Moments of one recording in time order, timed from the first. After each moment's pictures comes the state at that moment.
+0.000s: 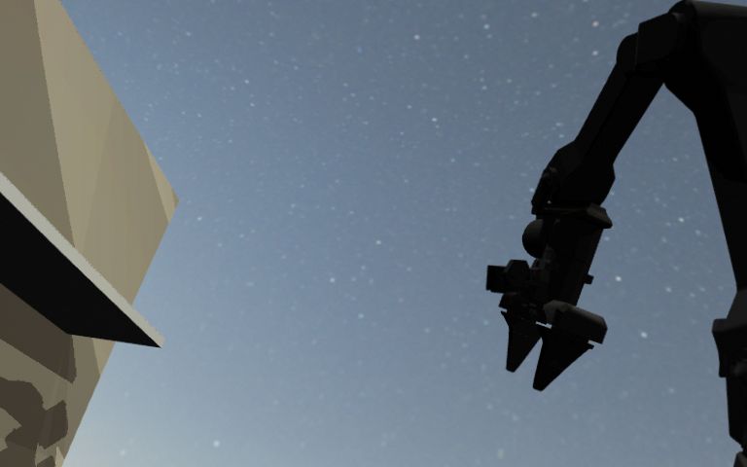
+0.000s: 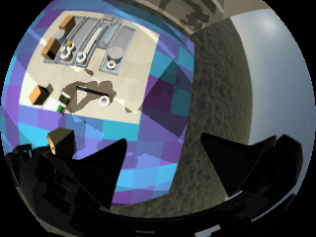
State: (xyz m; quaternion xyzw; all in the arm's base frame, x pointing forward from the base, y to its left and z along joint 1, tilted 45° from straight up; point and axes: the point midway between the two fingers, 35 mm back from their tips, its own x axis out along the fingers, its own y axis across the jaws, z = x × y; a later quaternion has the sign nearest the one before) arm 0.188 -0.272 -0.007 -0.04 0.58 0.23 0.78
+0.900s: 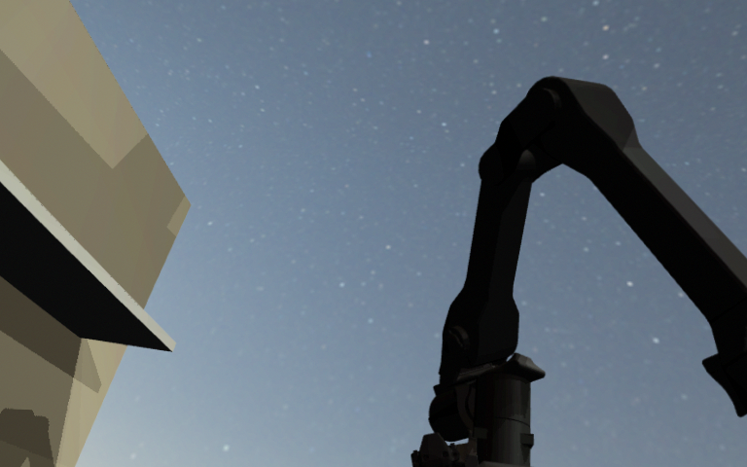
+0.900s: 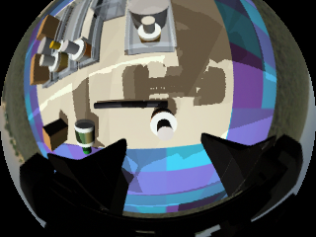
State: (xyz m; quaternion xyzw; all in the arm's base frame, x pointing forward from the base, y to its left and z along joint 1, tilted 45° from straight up) arm 0.206 -0.059 -0.123 0.20 0.67 0.33 0.63
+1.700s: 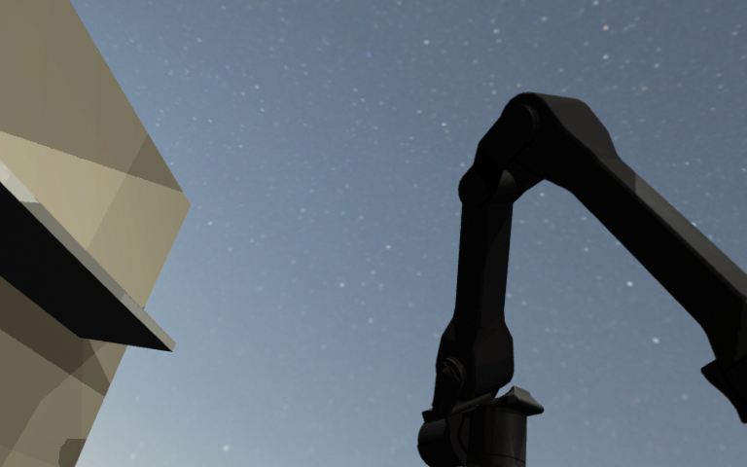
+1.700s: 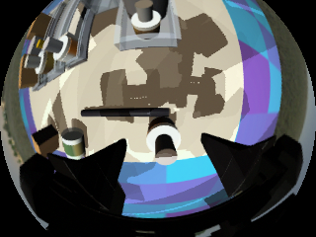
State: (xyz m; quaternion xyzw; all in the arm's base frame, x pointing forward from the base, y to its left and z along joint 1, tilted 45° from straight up) arm 0.206 -0.034 -0.150 0.20 0.67 0.33 0.64
